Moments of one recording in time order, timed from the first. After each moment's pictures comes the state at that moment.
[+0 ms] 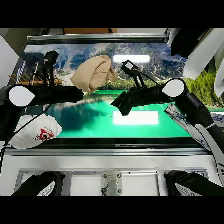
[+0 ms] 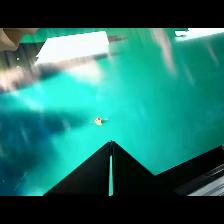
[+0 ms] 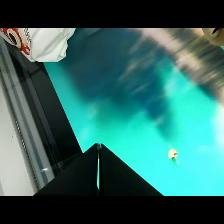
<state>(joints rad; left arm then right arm) -0.25 -1.01 1.14 1.15 -1.02 -1.54 0.41 -1.23 1.22 -0.70 1.04 0.77</state>
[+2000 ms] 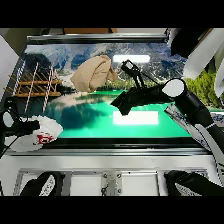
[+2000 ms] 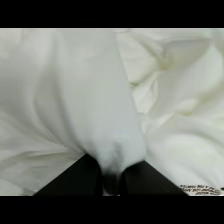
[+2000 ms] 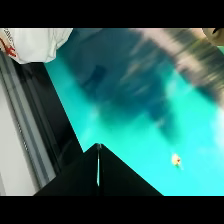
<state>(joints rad) 0.25 -0.84 0.76 1.75 -1.23 -1.66 0.41 -1.23 1.22 -0.67 1.04 0.77</state>
